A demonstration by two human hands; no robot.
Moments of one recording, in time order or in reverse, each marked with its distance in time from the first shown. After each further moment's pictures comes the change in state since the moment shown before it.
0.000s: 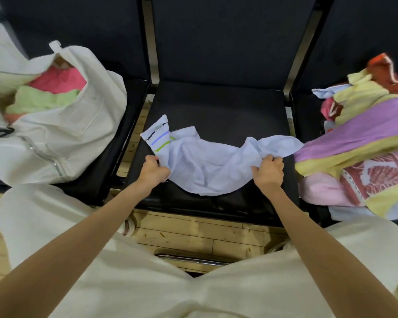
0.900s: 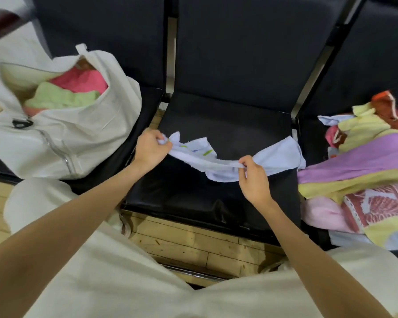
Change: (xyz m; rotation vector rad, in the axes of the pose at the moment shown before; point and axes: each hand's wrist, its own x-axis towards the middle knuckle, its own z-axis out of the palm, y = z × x) left_hand 0.019 0.047 -0.051 0.095 0.296 0.439; right_hand -0.016 -0.051 -0.019 0.298 0.087 -0.548
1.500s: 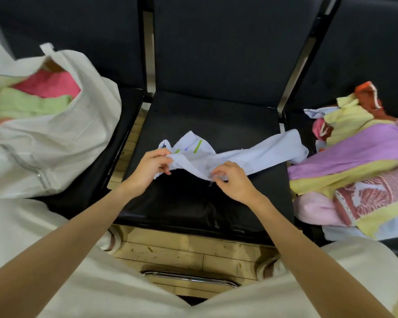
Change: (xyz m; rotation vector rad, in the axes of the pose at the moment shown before) left_hand -0.019 0.006 0.022 -0.618 -0.475 -0.160; right_hand 0.011 -0.003 0.009 0.064 -0.333 -0.008
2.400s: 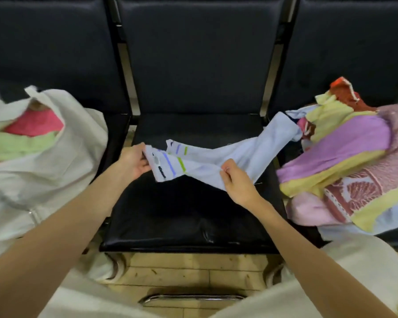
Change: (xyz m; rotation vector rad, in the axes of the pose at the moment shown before) left_hand 0.055 0.063 0.012 -0.313 0.283 -0.425; right_hand -0.012 0.006 -0.038 0.140 0.207 0.084
